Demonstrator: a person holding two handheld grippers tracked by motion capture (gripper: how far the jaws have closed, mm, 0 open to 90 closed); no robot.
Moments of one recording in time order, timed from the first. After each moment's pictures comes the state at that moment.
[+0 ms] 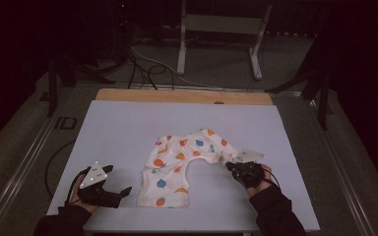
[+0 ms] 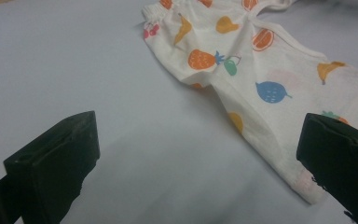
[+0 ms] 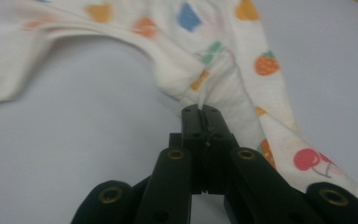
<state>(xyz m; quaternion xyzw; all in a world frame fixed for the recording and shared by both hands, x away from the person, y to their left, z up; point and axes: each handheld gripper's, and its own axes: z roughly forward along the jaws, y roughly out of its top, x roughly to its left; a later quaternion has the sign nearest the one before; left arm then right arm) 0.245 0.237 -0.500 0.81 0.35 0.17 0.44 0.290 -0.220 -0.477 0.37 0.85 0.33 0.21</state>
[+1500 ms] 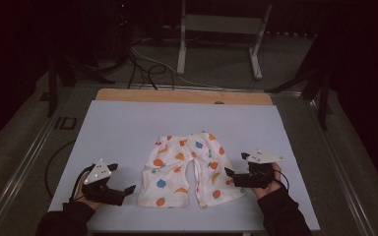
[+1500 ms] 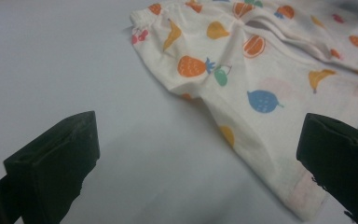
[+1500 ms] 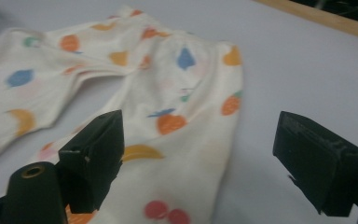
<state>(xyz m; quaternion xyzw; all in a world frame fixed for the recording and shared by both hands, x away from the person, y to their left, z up) 0.254 0.227 -0.498 0.81 0.35 0.15 0.44 0.286 -0.247 -0.471 0.37 0.80 0.42 0.20</state>
